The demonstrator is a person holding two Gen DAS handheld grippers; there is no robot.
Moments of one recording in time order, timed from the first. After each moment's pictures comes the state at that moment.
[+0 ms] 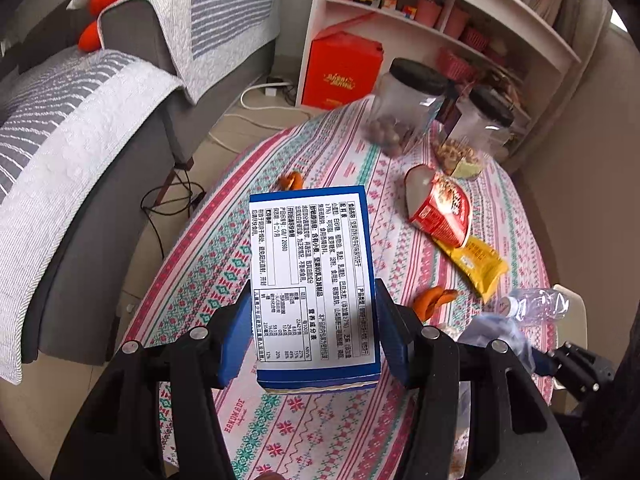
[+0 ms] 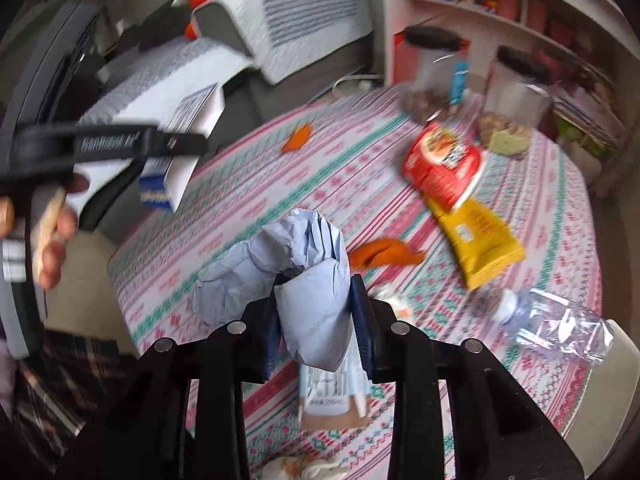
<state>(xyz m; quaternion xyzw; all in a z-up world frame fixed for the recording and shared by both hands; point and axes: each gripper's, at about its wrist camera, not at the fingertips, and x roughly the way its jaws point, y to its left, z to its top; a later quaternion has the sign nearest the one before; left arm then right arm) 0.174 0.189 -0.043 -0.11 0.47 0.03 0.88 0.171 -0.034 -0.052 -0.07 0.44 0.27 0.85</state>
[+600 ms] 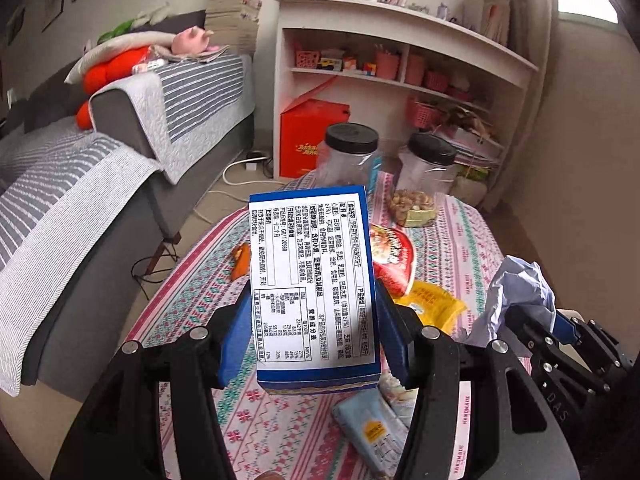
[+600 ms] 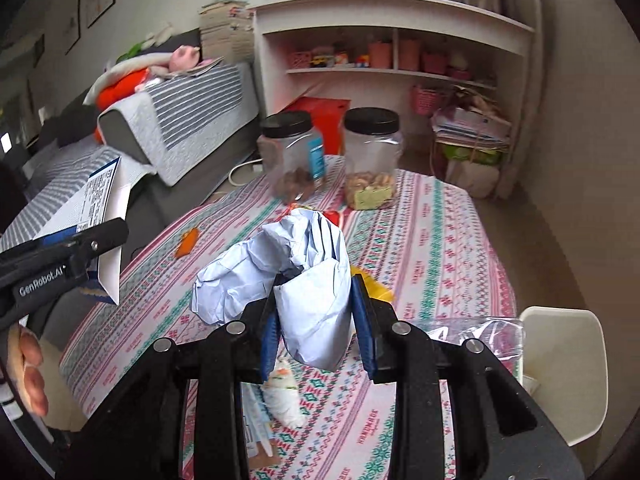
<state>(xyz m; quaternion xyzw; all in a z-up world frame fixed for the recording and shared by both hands) 0.163 0.097 -0.005 -0.06 0.35 0.03 0.93 0.175 -0.108 -0.027 -0.01 0.34 0.11 0.93</state>
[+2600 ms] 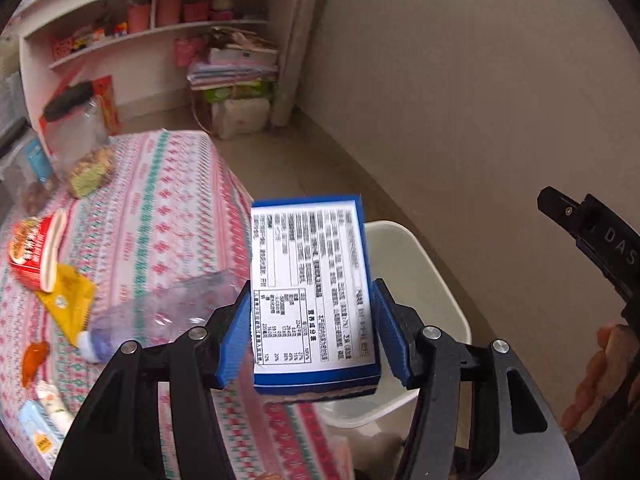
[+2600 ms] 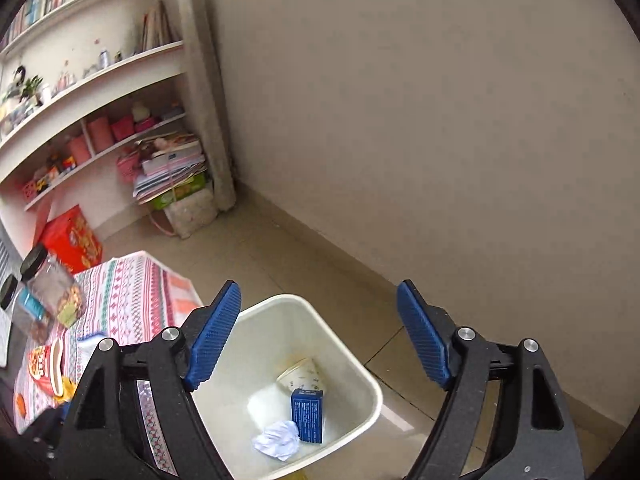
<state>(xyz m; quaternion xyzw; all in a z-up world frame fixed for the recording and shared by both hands) 0.187 -0.259 -0.059 0.00 0.43 -0.28 0.86 0.100 -0.434 -0.010 0.15 0.28 -0.31 0.90</state>
